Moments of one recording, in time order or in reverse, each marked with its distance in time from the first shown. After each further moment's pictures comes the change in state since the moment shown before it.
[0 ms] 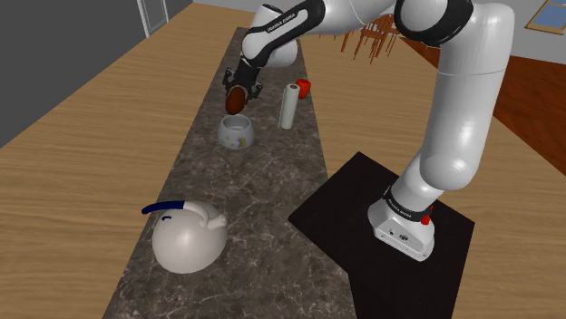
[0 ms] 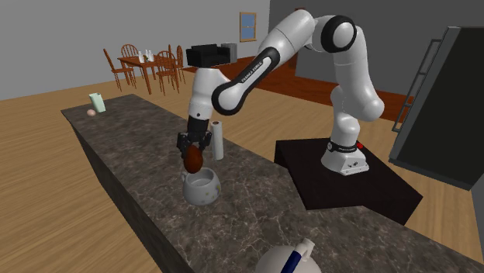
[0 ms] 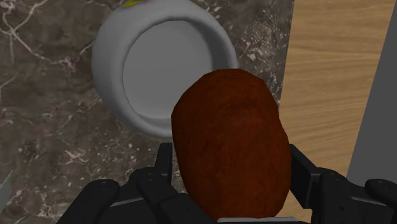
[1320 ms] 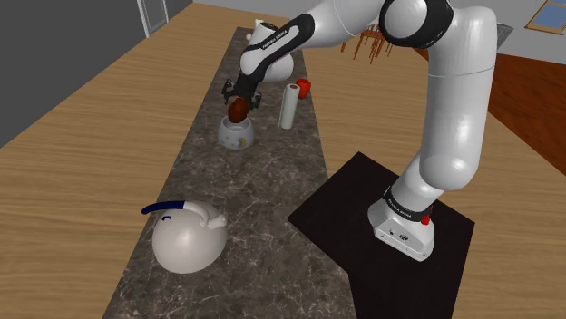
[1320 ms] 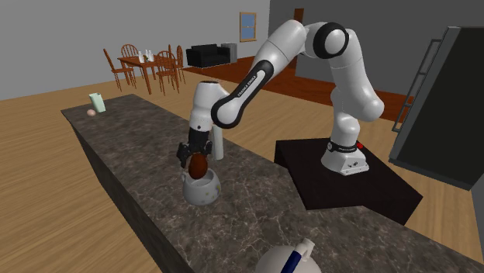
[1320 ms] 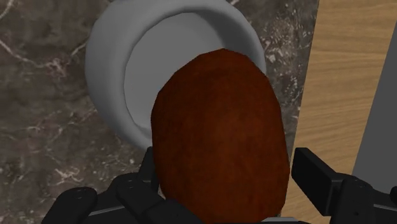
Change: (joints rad) arm -0.009 0.089 0.013 -0.001 0.021 0.090 -0.031
